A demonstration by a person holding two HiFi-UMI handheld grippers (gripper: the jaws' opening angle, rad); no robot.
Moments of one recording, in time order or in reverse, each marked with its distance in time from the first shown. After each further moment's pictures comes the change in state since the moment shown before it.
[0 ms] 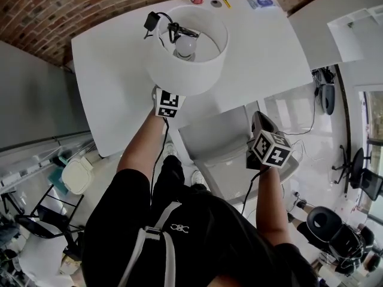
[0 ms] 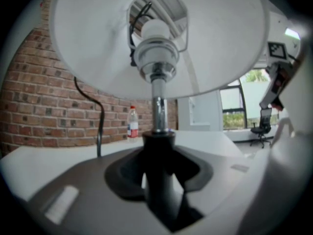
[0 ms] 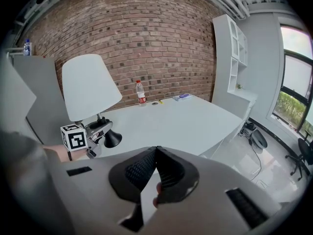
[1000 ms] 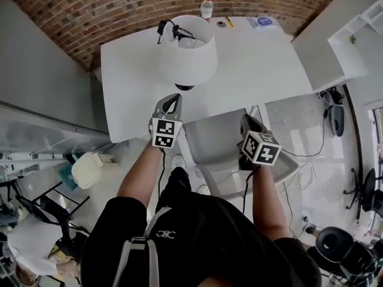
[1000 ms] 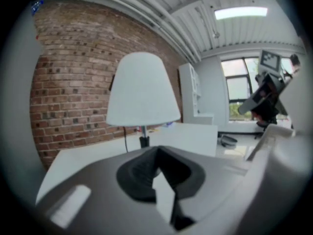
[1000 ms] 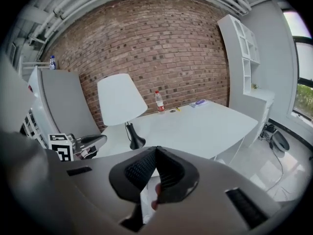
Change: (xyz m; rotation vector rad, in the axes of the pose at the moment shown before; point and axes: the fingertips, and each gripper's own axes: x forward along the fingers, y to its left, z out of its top) left arm -0.163 -0.067 0.045 0.010 0.137 0.130; right arm -0.067 0.036 -0.018 -0.025 -0.097 0.213
